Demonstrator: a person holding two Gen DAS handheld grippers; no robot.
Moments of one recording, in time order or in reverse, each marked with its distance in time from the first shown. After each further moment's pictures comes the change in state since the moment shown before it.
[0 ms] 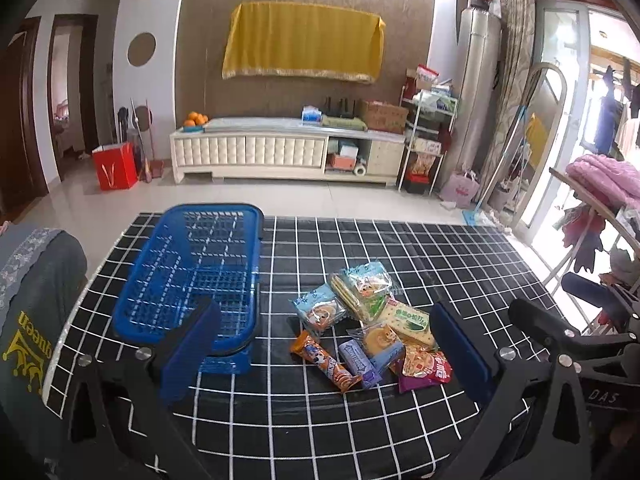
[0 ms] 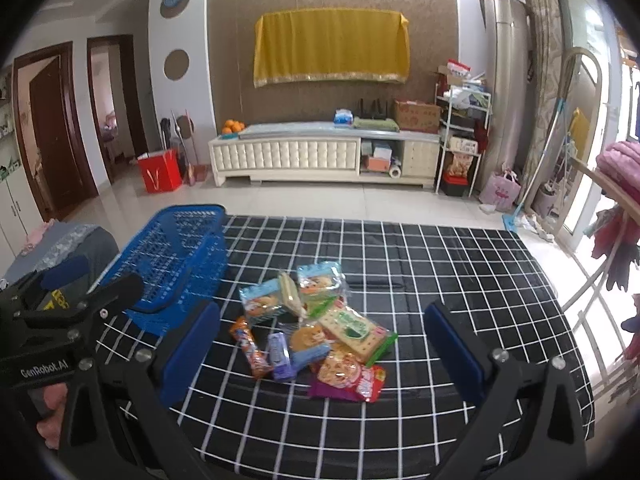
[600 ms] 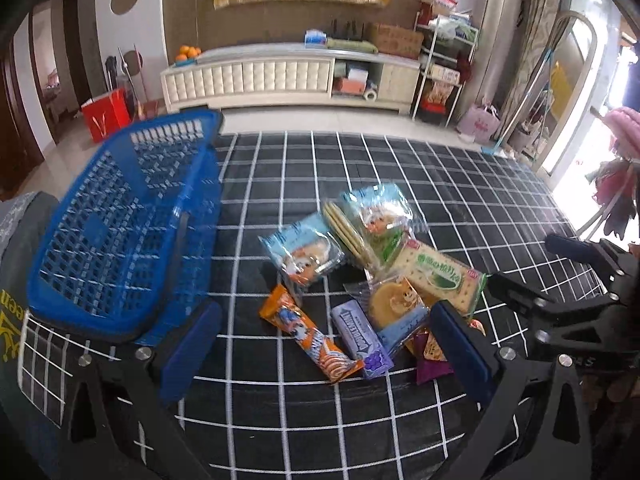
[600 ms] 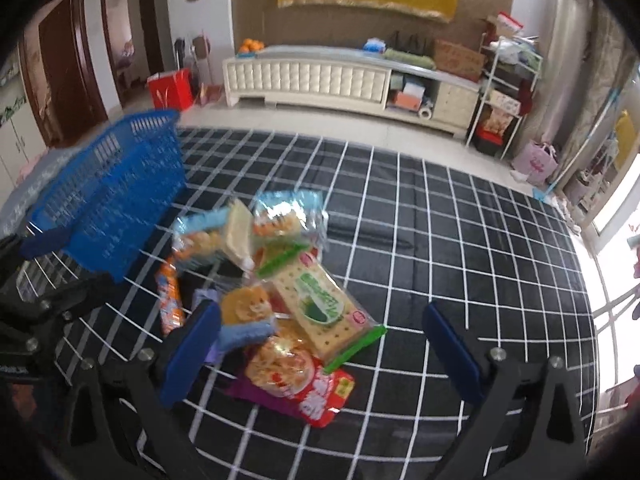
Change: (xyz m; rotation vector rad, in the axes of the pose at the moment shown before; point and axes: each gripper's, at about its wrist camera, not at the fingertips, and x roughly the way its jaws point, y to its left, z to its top) left arm 0.133 -0.027 -0.038 0.002 0.270 0.037; right arm 0.141 -0.051 -0.020 -0.145 0.269 0.070
